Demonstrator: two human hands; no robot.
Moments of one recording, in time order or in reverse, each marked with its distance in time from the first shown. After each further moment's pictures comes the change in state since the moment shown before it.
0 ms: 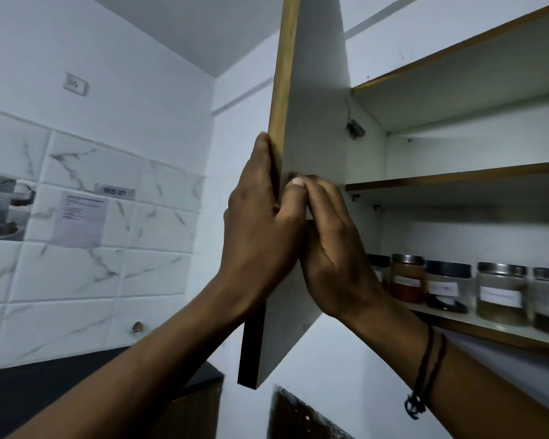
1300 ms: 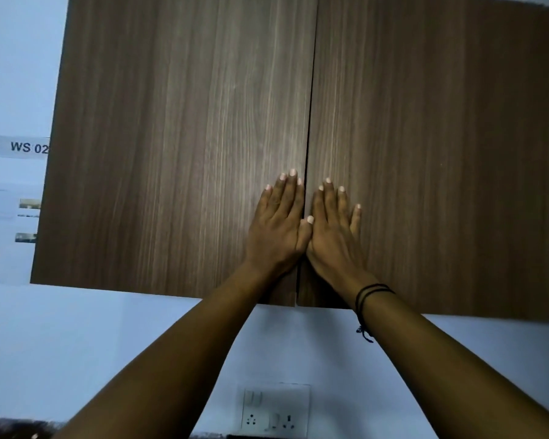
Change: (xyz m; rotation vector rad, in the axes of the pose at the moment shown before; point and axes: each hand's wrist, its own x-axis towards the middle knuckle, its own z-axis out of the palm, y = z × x) left_hand -0.089 0.058 0.414 -0.137 -0.275 0.415; right_hand -0.112 0.138 -0.326 -1.570 -0.183 0.611
